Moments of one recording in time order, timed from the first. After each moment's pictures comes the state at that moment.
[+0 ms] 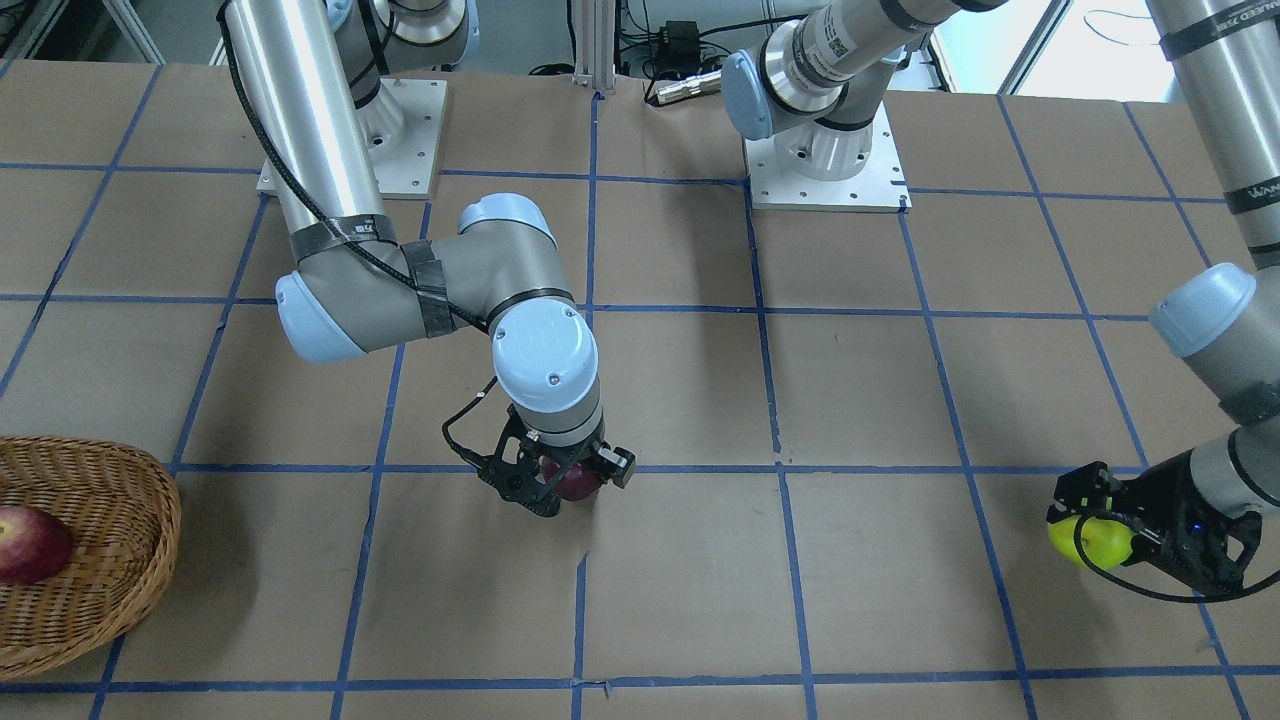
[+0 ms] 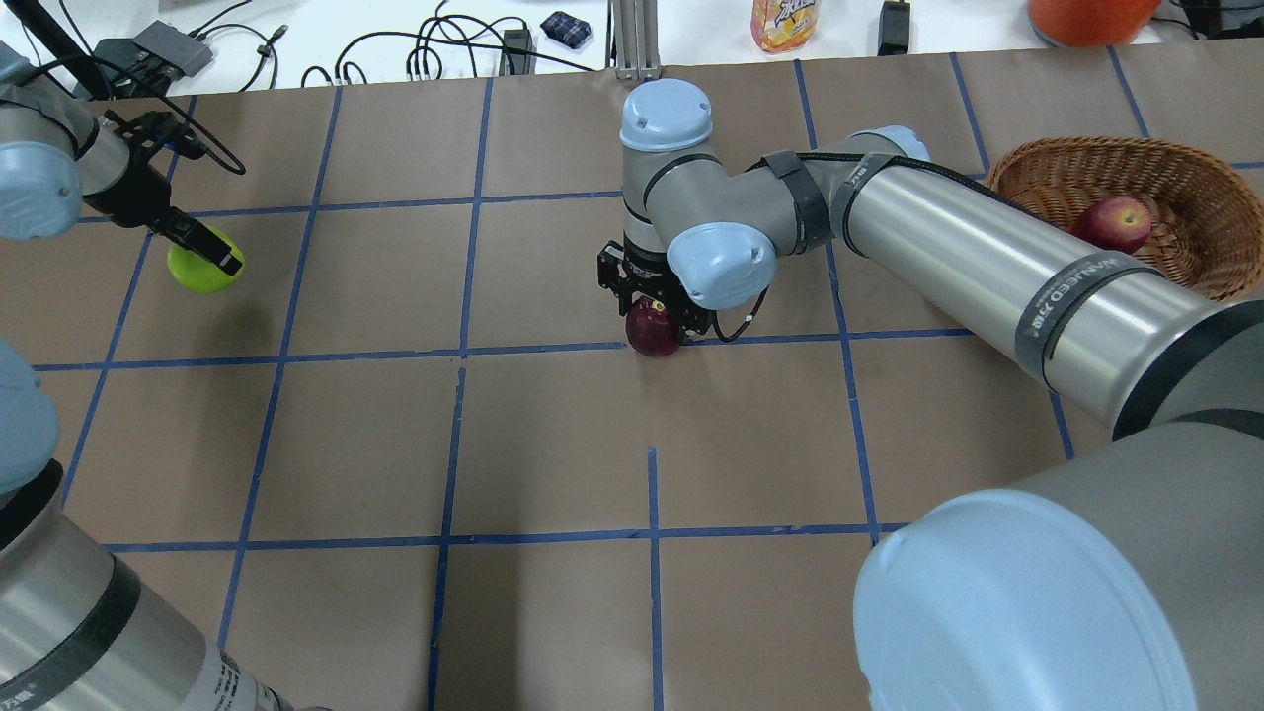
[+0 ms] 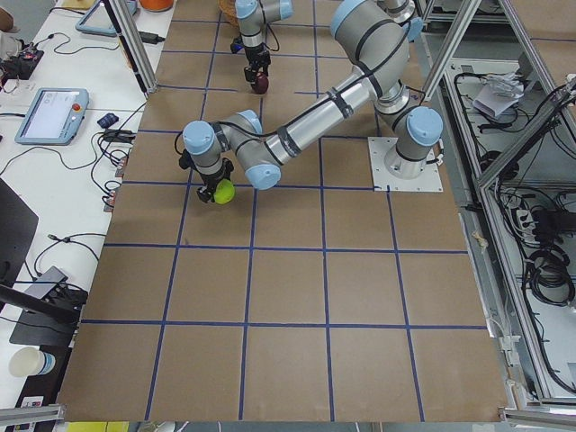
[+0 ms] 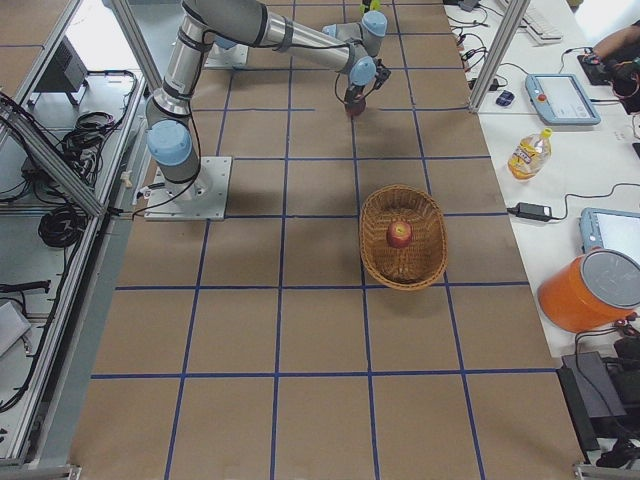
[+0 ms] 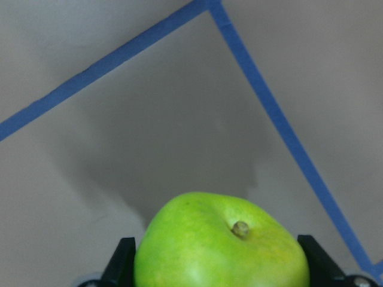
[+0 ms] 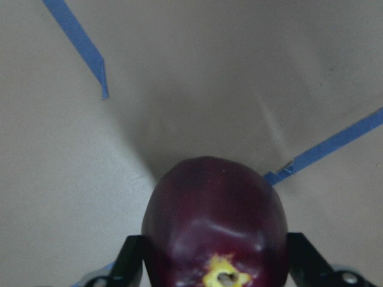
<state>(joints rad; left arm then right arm) -1.10 -2.13 -1.45 -1.22 1.48 1.01 1.91 -0.99 1.53 -2.03 -1.48 0.89</state>
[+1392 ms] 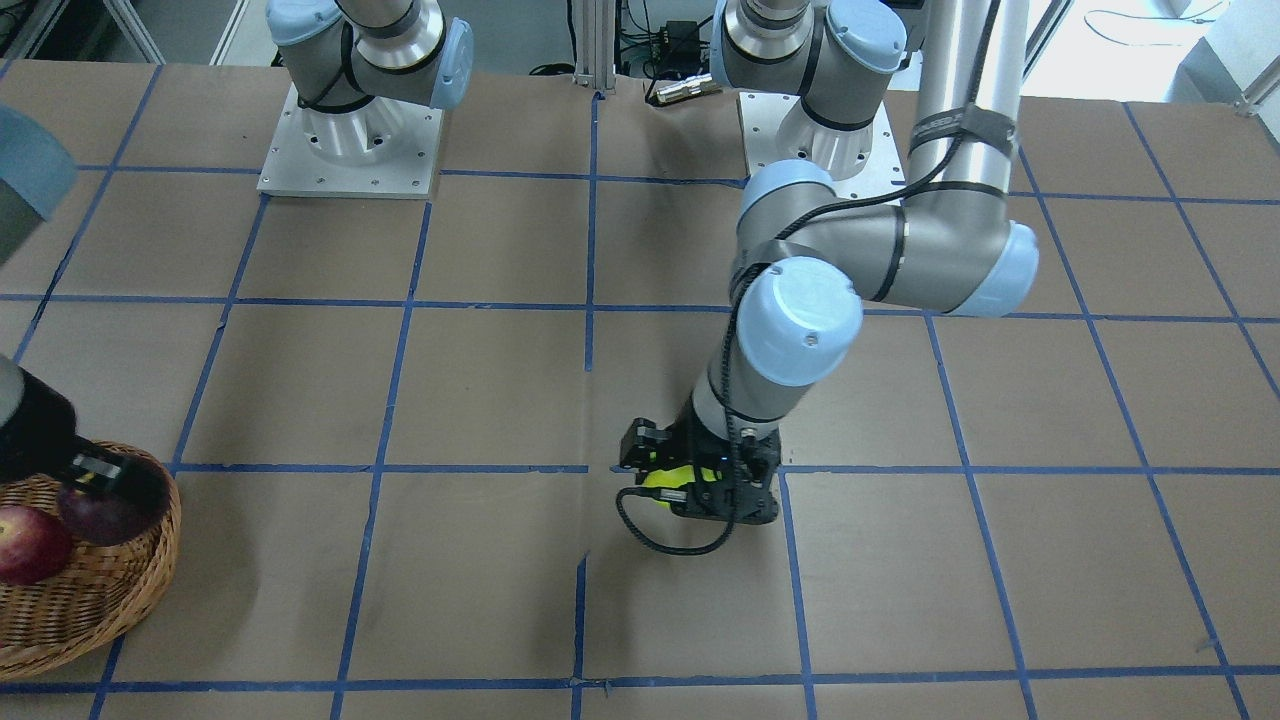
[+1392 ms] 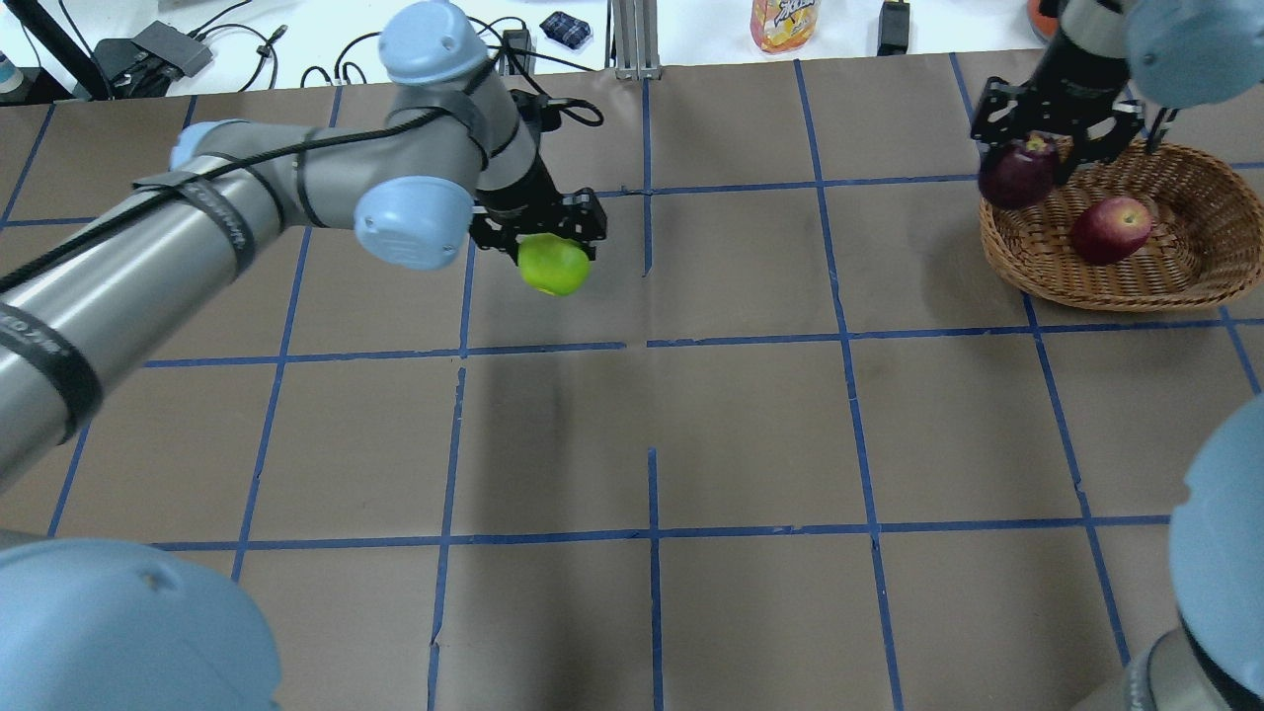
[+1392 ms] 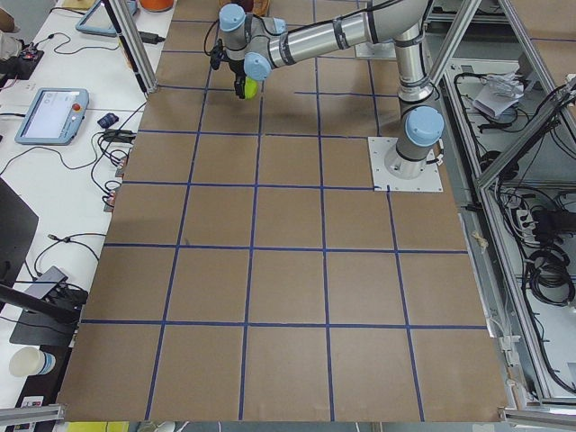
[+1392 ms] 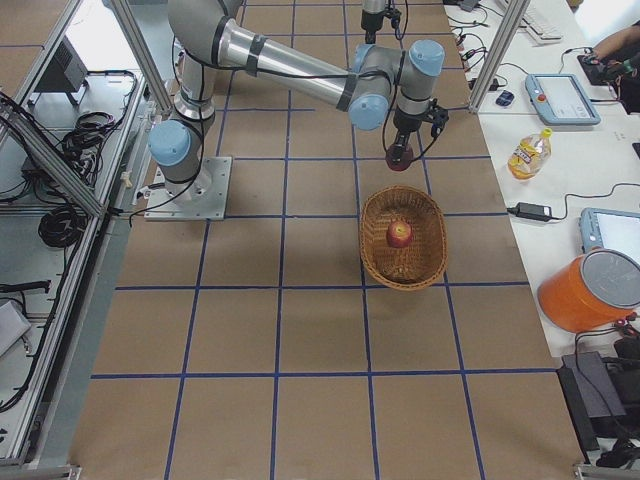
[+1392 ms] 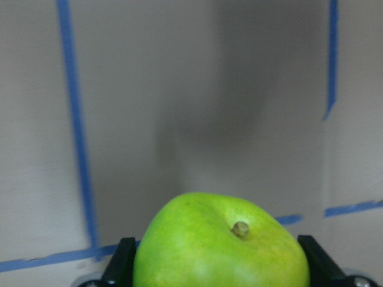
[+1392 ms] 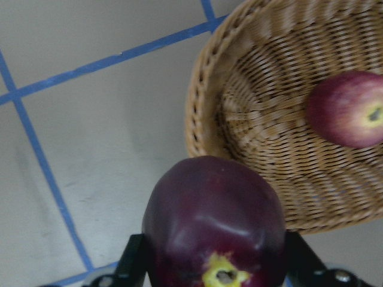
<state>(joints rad) -1.78 -2.05 -1.58 -1.01 1.42 -0.18 1.27 -1.20 1.42 -1.79 -1.61 -0.01</state>
